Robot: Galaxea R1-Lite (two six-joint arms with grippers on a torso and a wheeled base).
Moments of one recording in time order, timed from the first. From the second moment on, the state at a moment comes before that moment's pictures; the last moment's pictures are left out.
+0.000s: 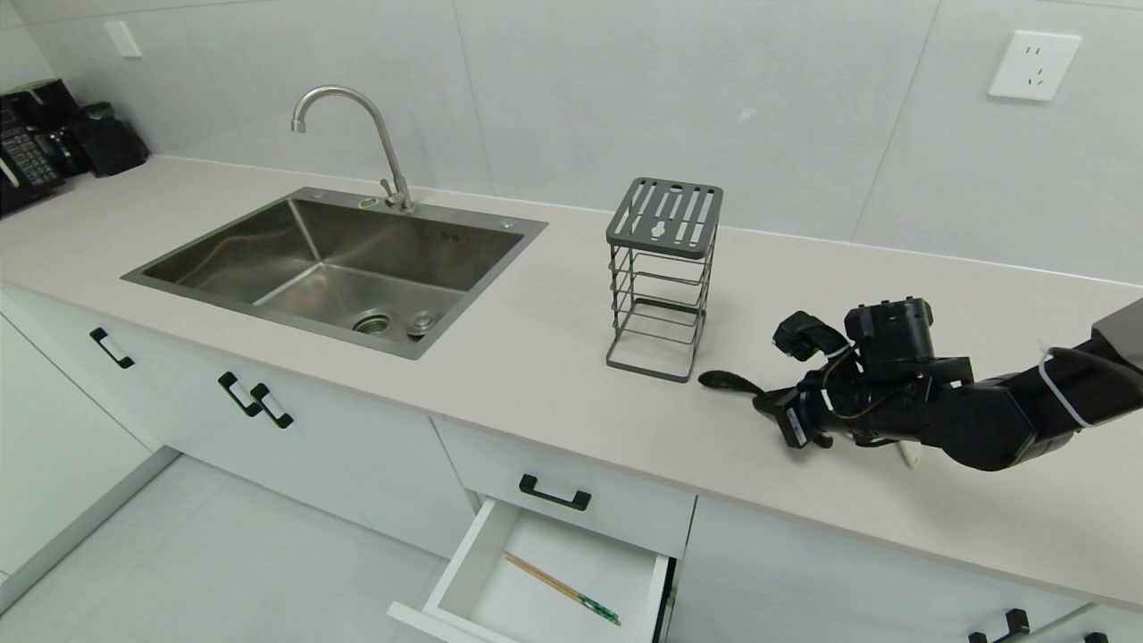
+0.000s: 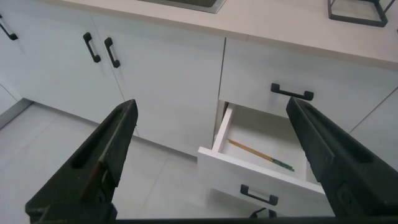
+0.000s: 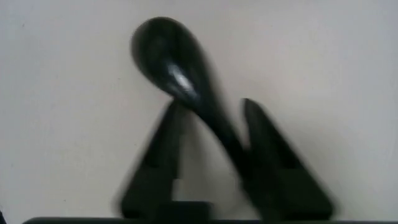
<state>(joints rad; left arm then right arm) 0.00 0.00 0.00 0.00 0.02 -0.03 0.30 2.04 -1.03 -0.47 0.22 -0.31</state>
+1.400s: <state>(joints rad) 0.00 0.00 0.00 0.00 0.02 -0.03 0.64 1.53 -0.58 -0.58 0.36 -0.47</state>
